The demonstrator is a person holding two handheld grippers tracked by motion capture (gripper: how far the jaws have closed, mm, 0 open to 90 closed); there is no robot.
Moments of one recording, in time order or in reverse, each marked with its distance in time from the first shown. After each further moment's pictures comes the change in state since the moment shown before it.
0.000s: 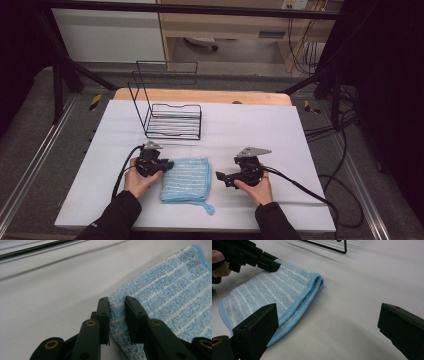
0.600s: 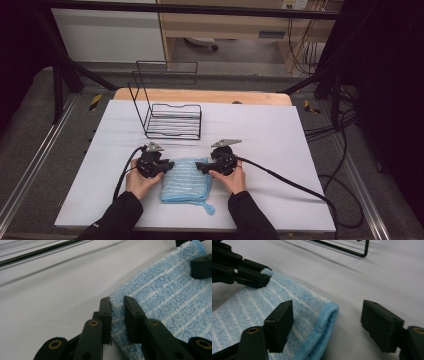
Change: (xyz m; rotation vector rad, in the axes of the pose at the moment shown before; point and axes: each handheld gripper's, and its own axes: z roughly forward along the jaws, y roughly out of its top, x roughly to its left) left arm -0.004 -0.002 0.001 -0.013 0.023 0.041; right arm 0.015 0.026 0.075 0.068 -0.024 0.026
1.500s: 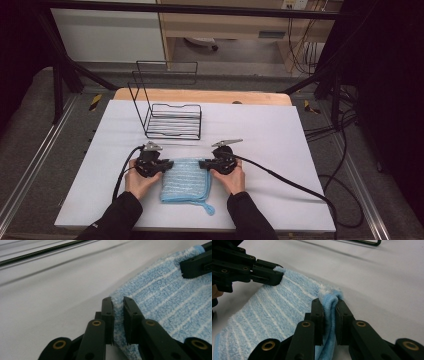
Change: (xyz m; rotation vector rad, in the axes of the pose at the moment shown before) left arm 0.003 0.001 -0.005 -0.014 -0.030 -0.026; right arm 0.003 0.001 -0.005 0.044 0.084 0.095
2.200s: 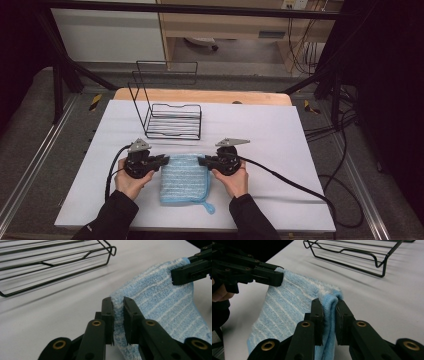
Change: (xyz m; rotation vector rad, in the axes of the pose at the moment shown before) left arm -0.010 0.006 -0.047 -0.161 -0.038 0.018; right arm 0.020 0.006 -0.033 -0.136 0.050 -0.060
